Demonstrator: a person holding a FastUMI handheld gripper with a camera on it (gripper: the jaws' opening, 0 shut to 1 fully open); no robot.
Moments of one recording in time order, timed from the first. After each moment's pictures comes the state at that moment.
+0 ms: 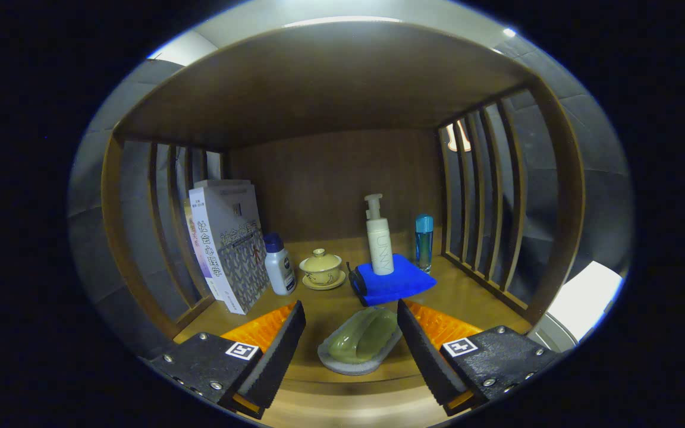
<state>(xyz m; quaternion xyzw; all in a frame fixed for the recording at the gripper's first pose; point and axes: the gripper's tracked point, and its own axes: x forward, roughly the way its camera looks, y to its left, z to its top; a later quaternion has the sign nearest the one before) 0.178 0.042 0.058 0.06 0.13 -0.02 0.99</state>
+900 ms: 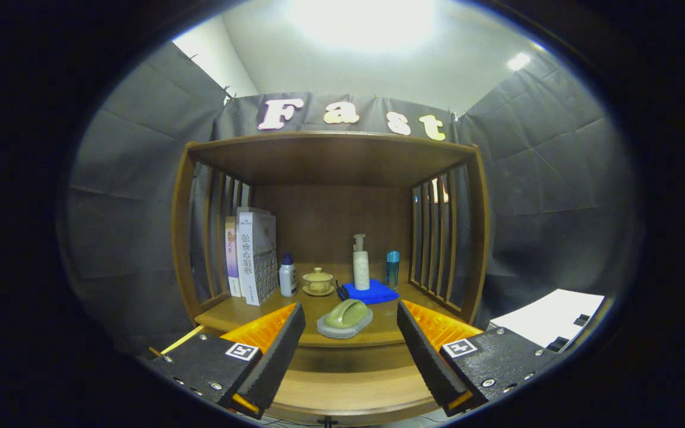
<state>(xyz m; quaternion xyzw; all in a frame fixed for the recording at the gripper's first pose) 0.021 0.052 0.091 0.00 0.02 -0.06 1.00</state>
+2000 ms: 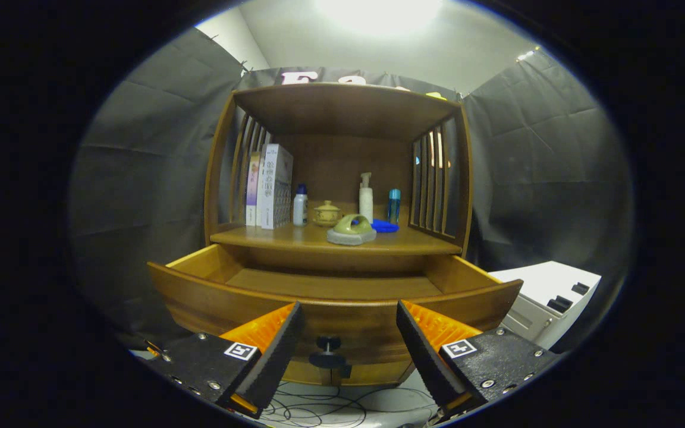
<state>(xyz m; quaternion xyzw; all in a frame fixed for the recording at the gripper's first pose) -0.065 0.071 -0.051 0.00 0.11 -0.04 0.99</state>
